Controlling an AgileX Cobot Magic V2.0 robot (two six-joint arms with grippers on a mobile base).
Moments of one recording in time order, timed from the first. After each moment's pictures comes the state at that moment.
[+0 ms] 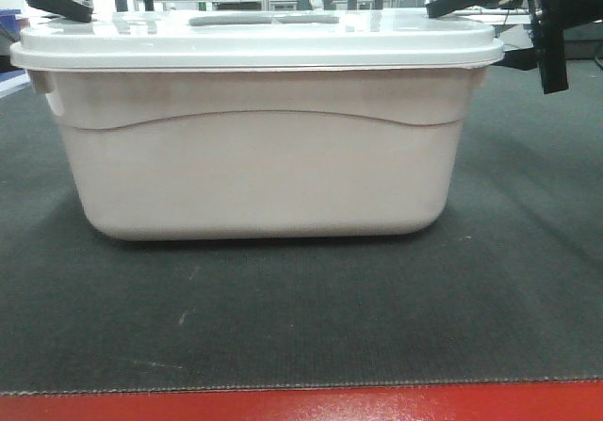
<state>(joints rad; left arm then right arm) 0.16 1.76 -1.15 -1.43 1.15 0.79 -0.12 1.88 -1.29 1.44 1.17 -0.75</state>
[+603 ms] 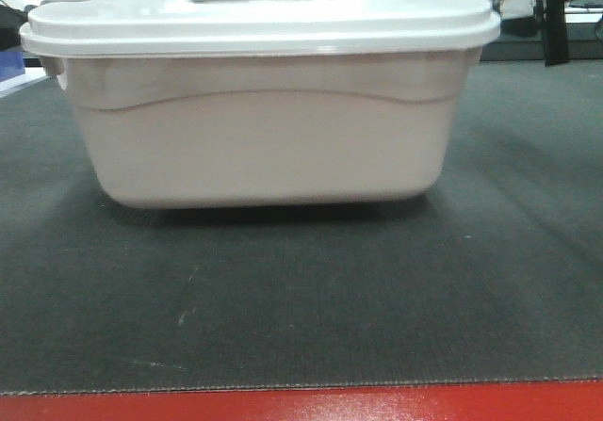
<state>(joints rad) 0.16 1.76 -1.15 -1.56 1.15 0.79 -0.12 1.83 -1.29 1.54 1.13 -0.75</state>
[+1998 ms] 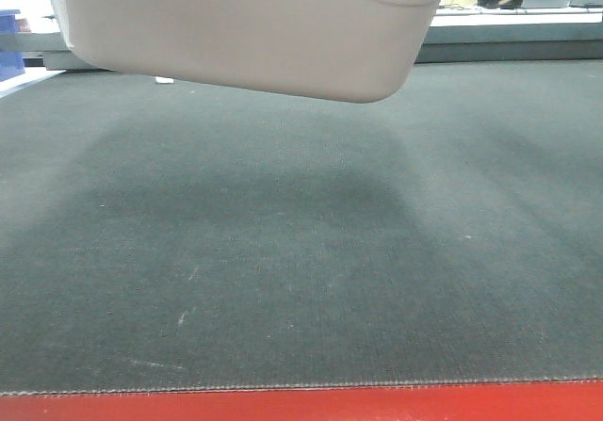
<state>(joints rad) 0.16 1.59 -1.29 -1.66 1.13 0.78 -0.13 1.72 -1.30 1.65 1.14 -0.79</state>
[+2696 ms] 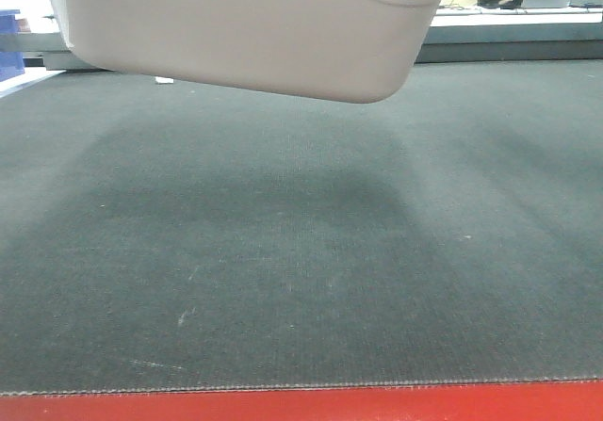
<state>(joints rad) 0.16 1.59 -1.29 -1.66 1.13 0.77 -0.13 1.72 -1.30 1.65 1.14 -0.79</state>
